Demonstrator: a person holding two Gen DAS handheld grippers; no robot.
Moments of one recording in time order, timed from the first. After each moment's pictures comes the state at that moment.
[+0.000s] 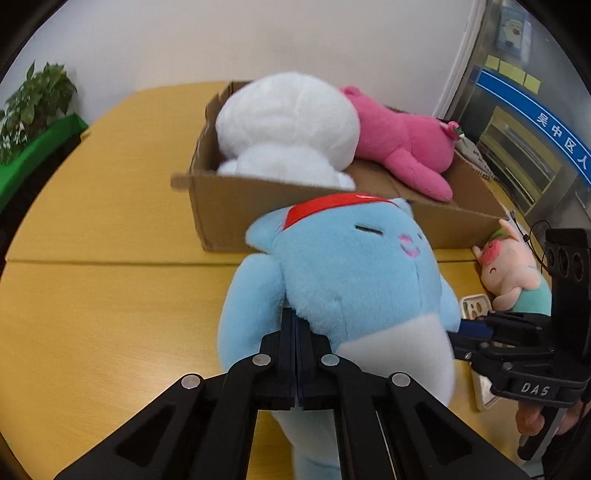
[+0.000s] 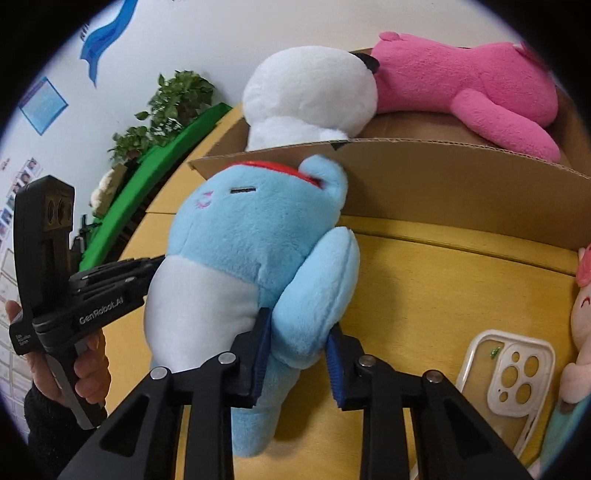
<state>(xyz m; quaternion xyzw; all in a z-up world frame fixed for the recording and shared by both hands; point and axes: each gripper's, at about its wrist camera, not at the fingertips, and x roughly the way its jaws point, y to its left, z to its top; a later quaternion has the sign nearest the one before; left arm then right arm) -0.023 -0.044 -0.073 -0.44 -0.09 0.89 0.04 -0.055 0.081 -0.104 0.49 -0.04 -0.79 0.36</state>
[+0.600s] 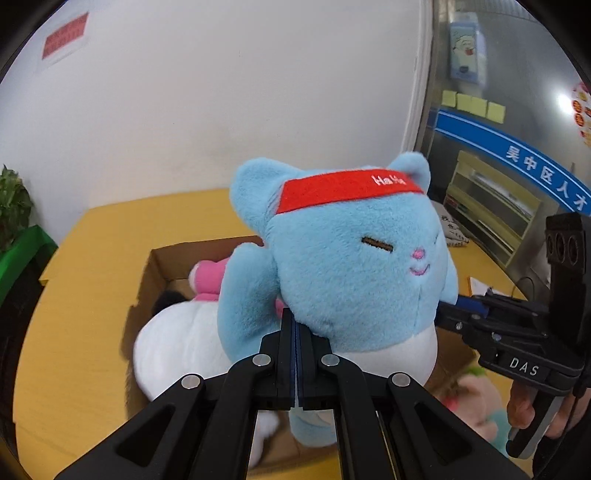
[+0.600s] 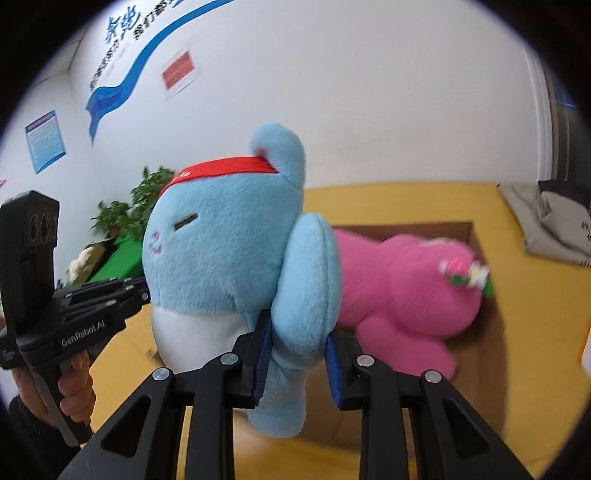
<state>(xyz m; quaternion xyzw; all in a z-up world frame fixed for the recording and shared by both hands) -0.199 0.024 0.040 -0.35 -0.03 0.93 0.08 -0.203 0.150 0.030 0.33 -0.05 -0.90 0.29</state>
